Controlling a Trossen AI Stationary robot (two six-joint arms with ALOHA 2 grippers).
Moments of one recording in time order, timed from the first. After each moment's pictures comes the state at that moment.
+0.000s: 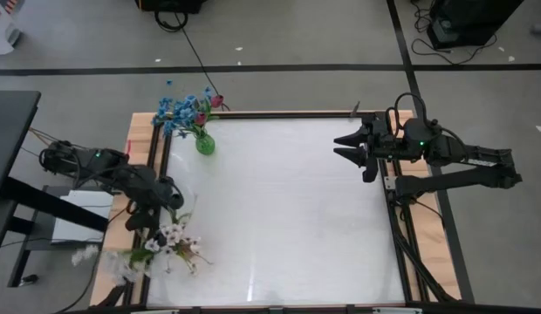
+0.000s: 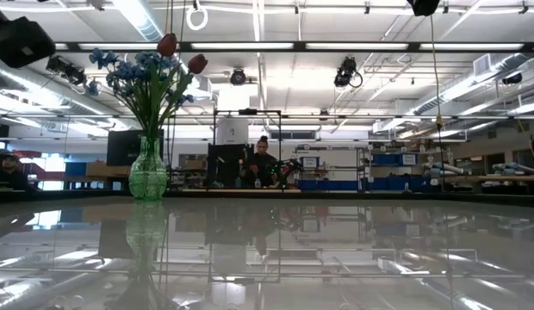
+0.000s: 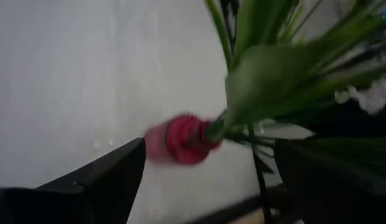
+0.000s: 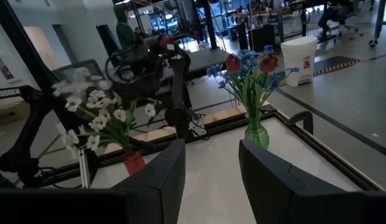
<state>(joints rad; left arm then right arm) -0.33 0.52 0.77 -1.03 0.36 -0.46 -0.10 0.74 0.91 -0.26 0.03 0.26</state>
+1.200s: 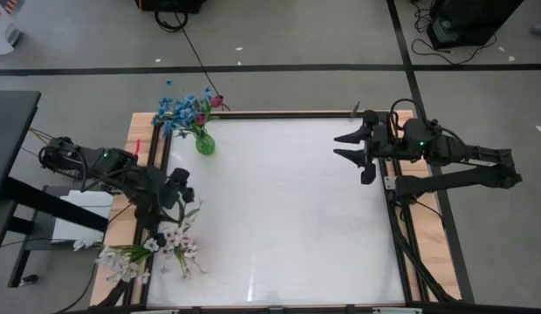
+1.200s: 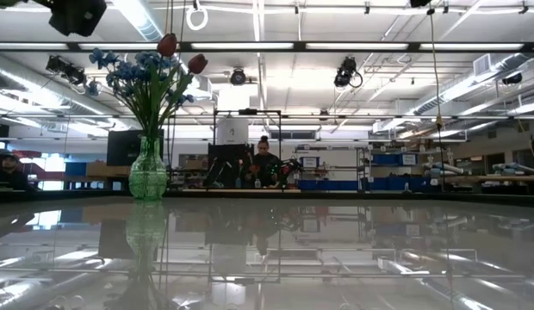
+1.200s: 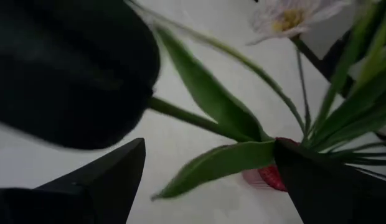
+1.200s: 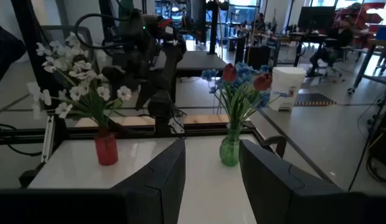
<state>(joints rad) -0.33 0.71 0.91 -1.02 0.10 0.13 -0.10 0.74 0.91 -0.26 0.03 -0.02</state>
